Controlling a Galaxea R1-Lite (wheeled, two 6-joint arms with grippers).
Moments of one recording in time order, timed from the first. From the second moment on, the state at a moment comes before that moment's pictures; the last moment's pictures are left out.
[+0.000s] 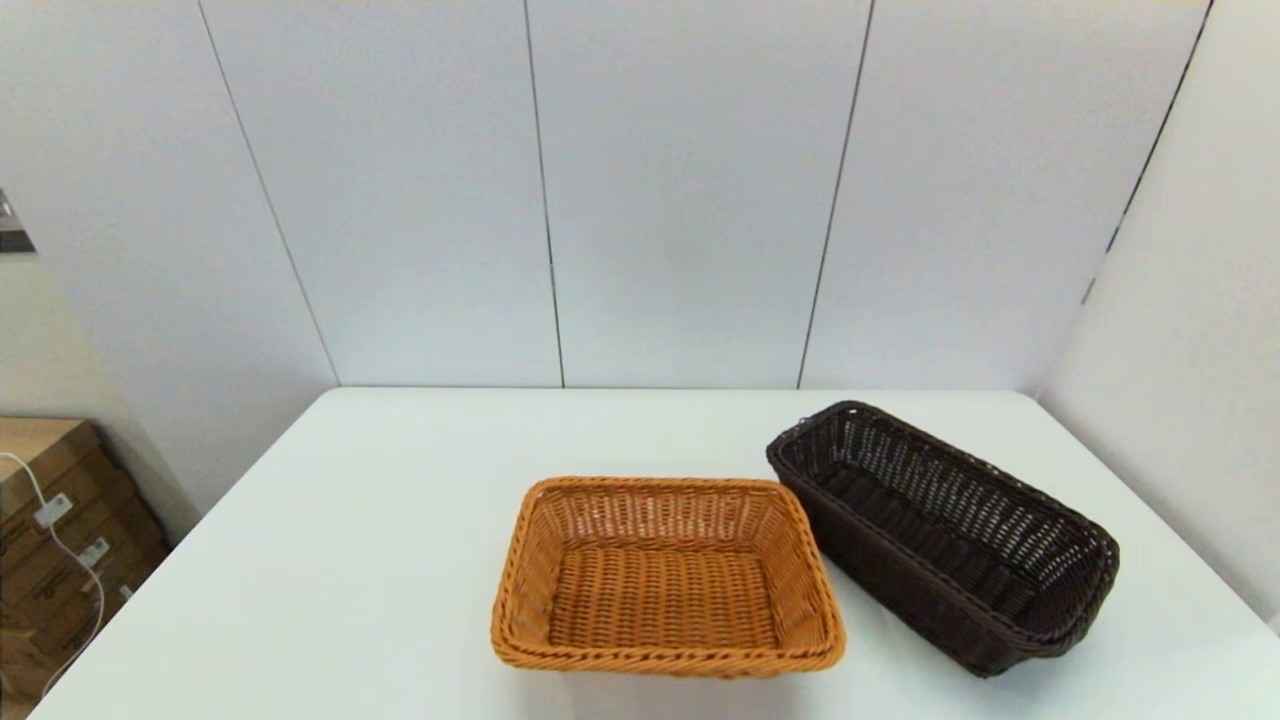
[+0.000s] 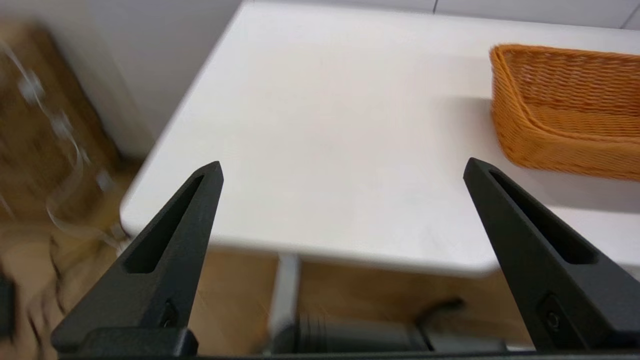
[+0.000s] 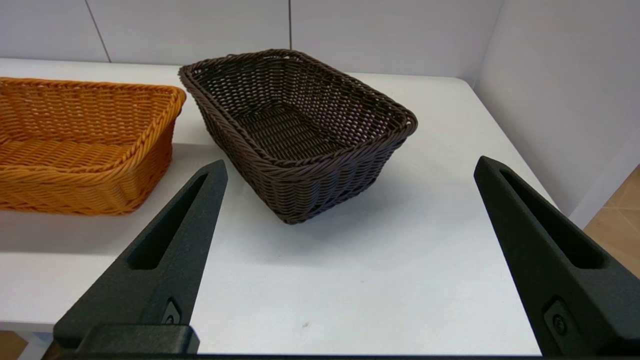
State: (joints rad) left arm 0.00 0.00 -0.42 0.61 0.07 -0.06; right arm 0.00 0.00 0.00 0.01 0.01 -0.03
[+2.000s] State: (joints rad) left arm 0.00 0.00 0.00 0.02 -0.02 0.10; right arm -0.05 0.78 -0.80 0.53 0.00 0.03
